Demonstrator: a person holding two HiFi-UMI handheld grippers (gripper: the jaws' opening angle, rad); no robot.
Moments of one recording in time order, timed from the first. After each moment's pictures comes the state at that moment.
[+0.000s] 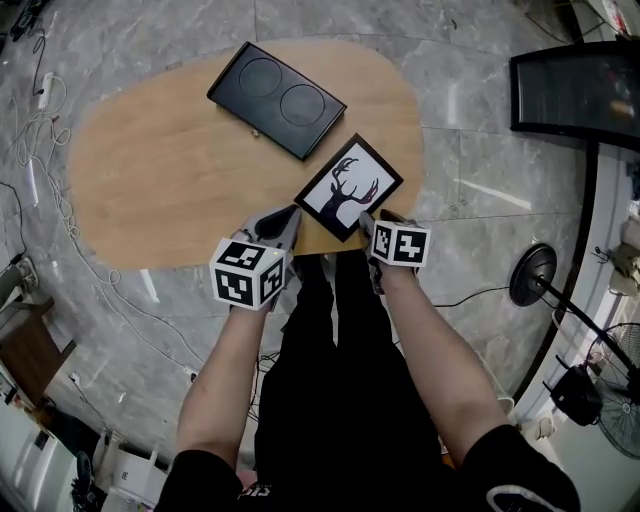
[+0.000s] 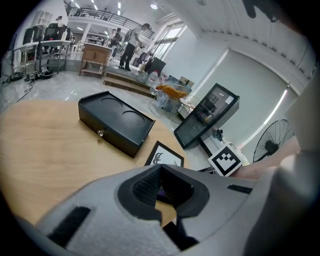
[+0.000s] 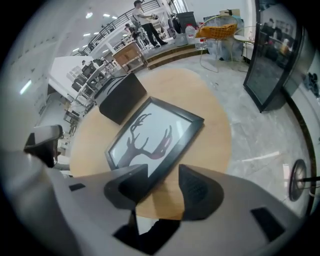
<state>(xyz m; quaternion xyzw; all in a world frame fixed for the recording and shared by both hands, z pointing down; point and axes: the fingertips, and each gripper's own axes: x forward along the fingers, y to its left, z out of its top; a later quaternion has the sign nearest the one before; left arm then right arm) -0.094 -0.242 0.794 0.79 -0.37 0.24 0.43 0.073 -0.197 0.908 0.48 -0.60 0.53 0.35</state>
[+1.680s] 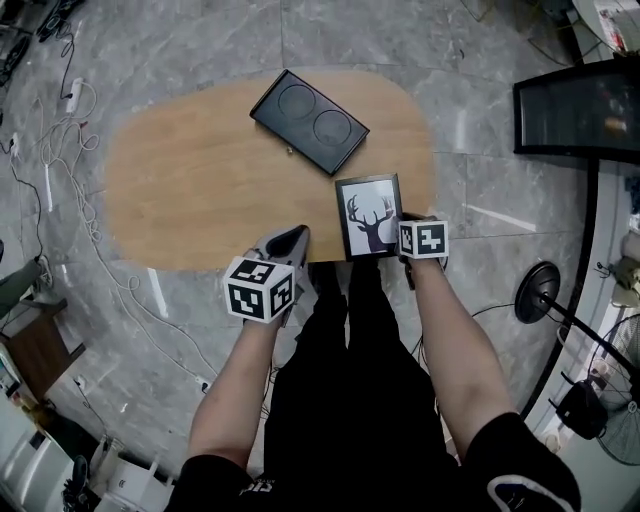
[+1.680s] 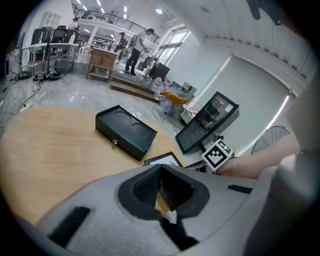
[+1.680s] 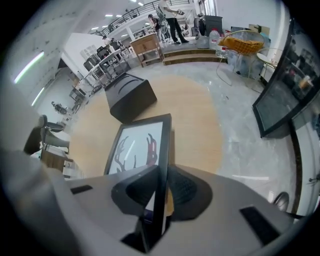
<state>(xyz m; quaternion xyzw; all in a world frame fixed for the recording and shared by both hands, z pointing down) -0.134 -0.225 0.733 0.78 -0.40 0.22 0.44 0.090 -0.223 0.872 0.43 -0.64 0.46 0.43</state>
